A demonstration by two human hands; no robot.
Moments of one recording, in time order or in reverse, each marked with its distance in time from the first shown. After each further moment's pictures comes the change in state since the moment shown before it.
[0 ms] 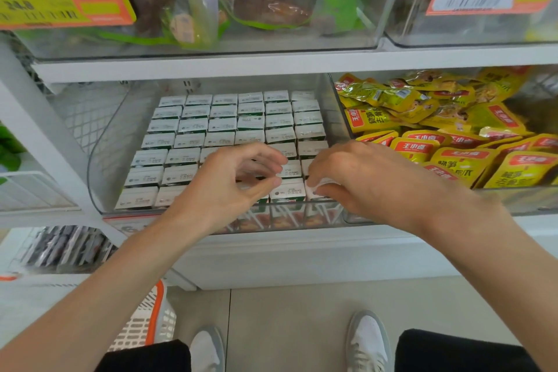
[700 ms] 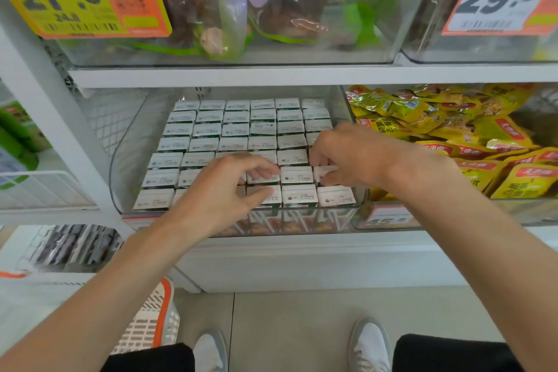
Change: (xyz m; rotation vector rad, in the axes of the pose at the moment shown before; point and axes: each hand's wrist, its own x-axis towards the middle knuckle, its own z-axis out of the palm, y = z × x) left_hand -0.003 -0.020 -0.017 0.272 0.003 0.030; right_hand 0.059 0.009 -0.010 -0.048 -0.262 0.183
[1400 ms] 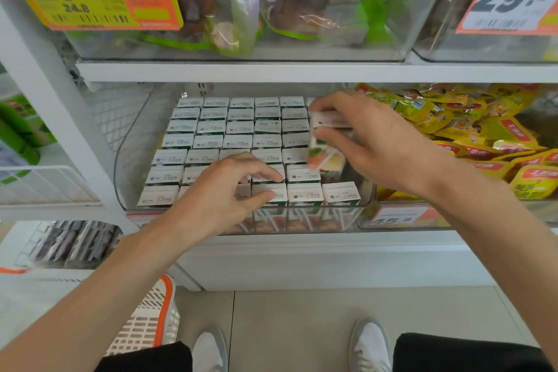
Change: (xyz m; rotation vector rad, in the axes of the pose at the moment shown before) left_hand -0.009 0.002 -0.009 0.003 -0.060 -0.005; right_hand -0.030 -0.001 -0.006 0.314 0.527 -0.160
